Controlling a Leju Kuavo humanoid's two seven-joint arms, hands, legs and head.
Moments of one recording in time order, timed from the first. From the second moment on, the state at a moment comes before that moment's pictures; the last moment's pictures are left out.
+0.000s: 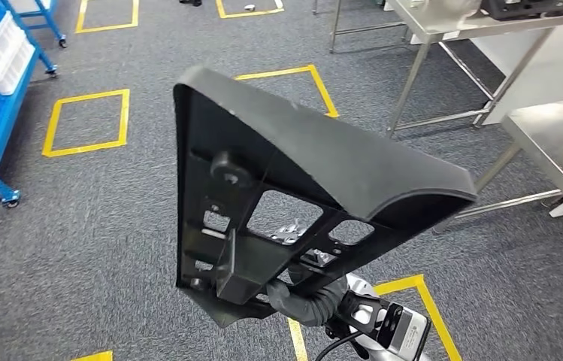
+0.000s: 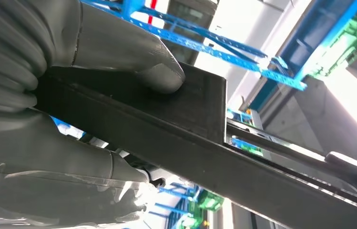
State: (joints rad) left arm -0.11 0.14 -1.38 -0.10 1.51 0.27 -0.26; right arm -0.23 -0.03 0.64 -1.80 0.08 0.19 -0.68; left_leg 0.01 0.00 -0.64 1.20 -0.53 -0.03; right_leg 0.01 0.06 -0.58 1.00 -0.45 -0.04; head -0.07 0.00
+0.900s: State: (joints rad) left arm -0.12 0.11 -1.36 -0.10 1.51 0.26 -0.28; right arm -0.40 -0.01 0.68 -1.77 0.12 0.28 -0.68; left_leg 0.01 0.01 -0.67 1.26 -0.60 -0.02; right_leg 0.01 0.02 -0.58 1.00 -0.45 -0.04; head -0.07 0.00
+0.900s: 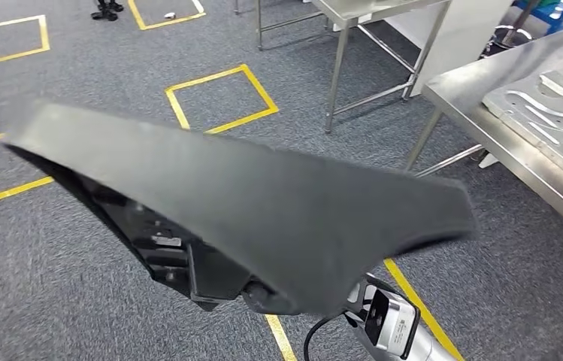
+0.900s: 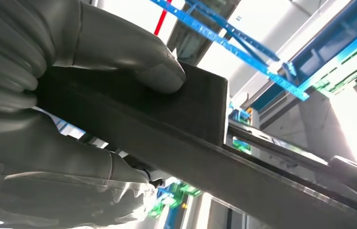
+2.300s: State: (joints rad) left arm -0.13 0.10 -1.33 -0.11 1.51 0.31 -0.28; right arm -0.39 -0.03 0.62 -1.75 0.11 0.24 -0.68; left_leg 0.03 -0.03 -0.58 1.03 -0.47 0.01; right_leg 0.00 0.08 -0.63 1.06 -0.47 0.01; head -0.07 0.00
